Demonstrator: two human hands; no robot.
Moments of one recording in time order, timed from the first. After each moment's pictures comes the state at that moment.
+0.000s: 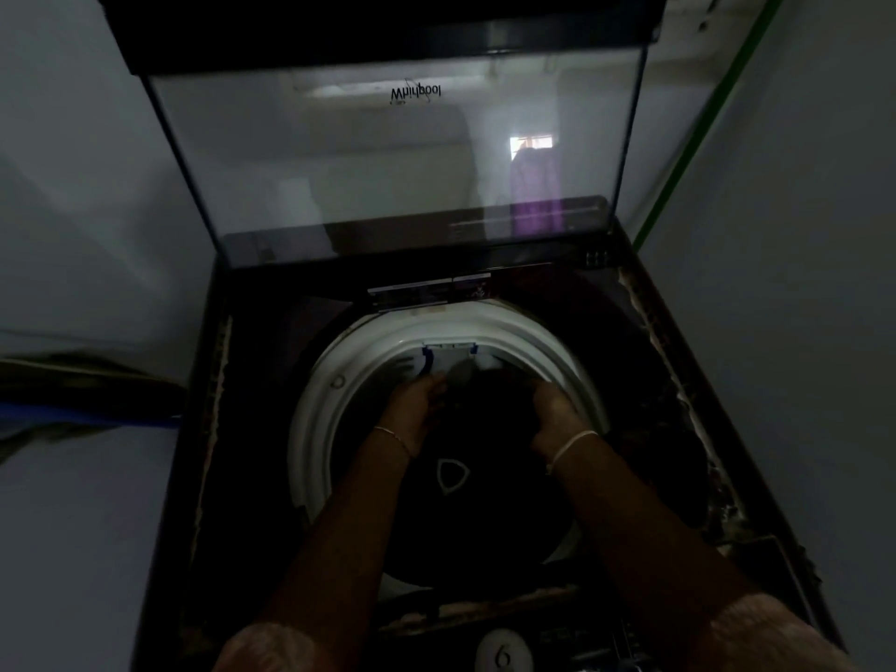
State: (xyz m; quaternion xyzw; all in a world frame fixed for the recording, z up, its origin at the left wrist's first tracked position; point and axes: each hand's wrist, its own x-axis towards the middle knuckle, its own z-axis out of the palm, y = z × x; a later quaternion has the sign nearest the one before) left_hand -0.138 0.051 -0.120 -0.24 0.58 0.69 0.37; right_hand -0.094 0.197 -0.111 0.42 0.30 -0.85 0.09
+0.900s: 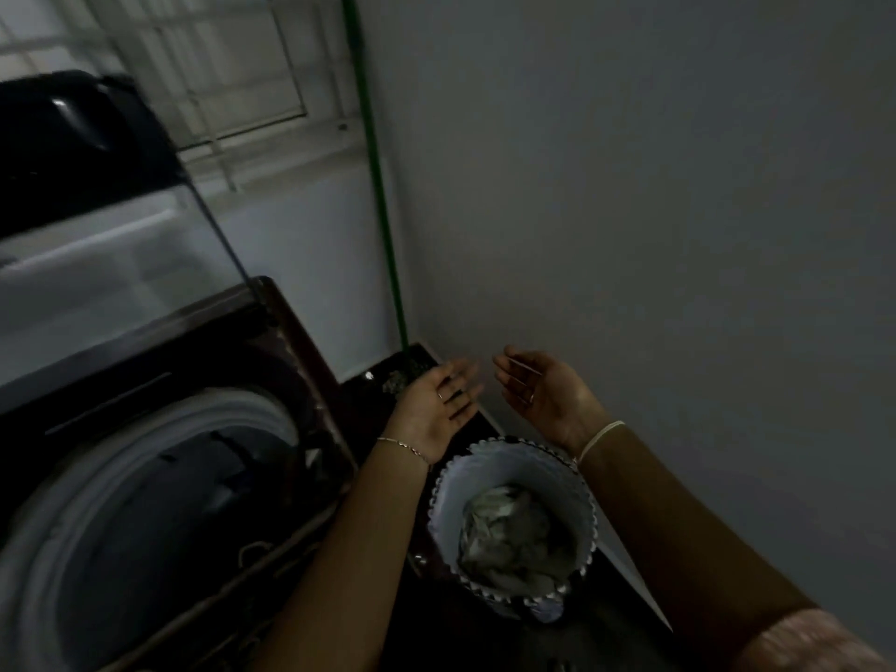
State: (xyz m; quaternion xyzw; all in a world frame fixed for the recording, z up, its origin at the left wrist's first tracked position) left_hand 0.077 0.376 -0.008 -0.03 0.51 0.70 0.50; right_hand 0.168 0.494 -0.004 0.38 0.35 -0.85 -0.12
